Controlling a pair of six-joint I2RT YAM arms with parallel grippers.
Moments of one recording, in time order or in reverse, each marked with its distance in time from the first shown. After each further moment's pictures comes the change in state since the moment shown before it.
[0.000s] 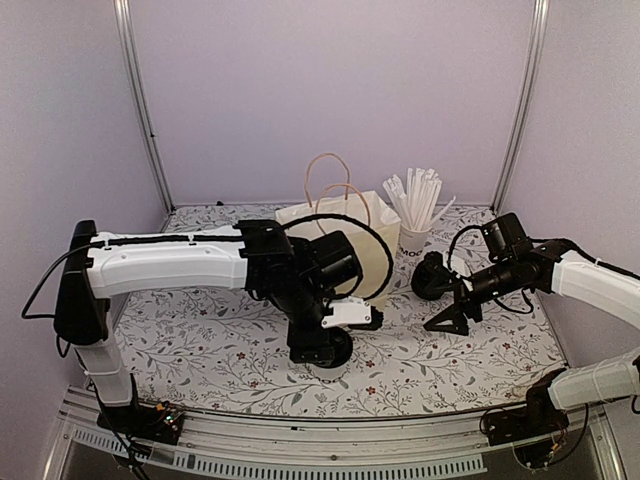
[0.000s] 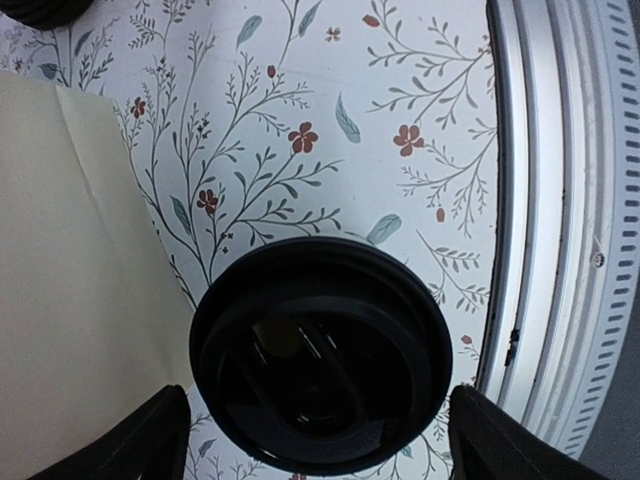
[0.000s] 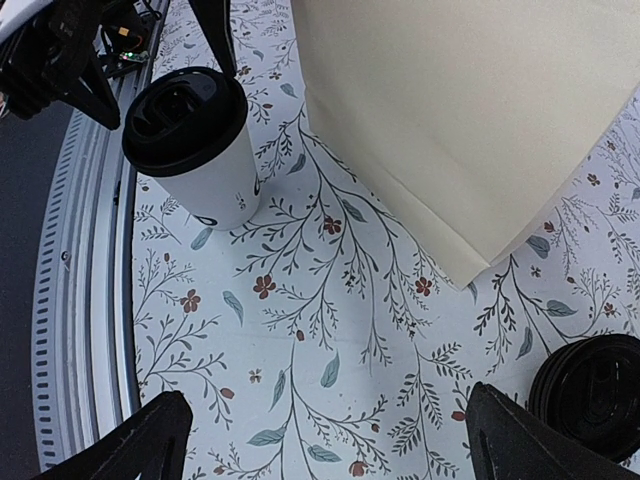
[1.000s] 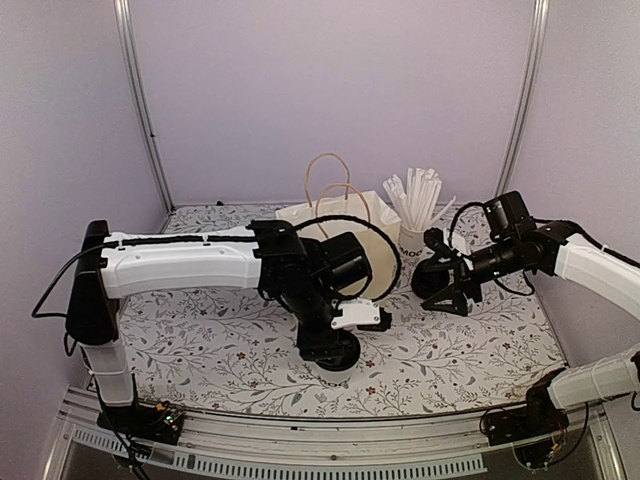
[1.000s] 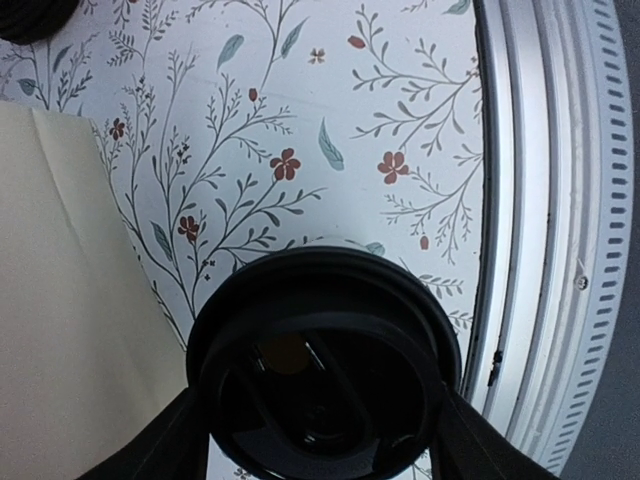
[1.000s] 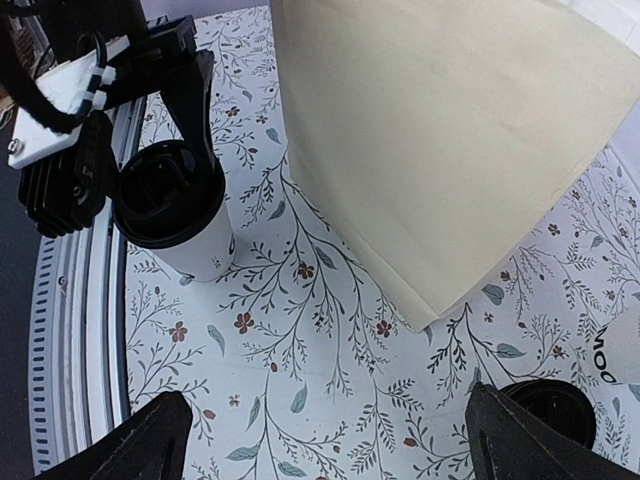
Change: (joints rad) left arm -0.002 0.059 0.054 -0.011 0.052 -0.020; right arm 0.000 0.016 0.138 -0.047 -0.003 -0.010
